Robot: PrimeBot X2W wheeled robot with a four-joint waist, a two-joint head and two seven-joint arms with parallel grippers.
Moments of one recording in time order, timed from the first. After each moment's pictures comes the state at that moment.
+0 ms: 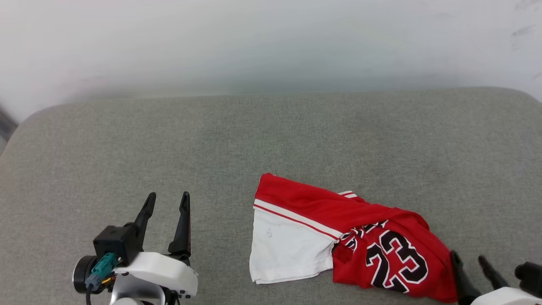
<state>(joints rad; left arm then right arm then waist) -0.06 0.30 -0.31 0.01 -0.47 0.19 -0.17 0.15 -0.06 -0.18 0.07 0.33 0.13 0.18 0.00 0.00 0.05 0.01</state>
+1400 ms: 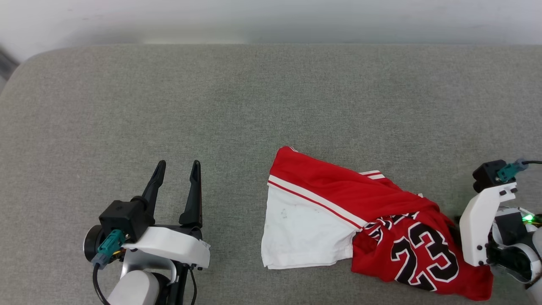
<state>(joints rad) -0.17 0.27 -0.33 0.02 -0.47 0.18 -0.22 -0.35 -0.51 0.35 0.36 0.65 0.13 0.74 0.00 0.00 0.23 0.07</state>
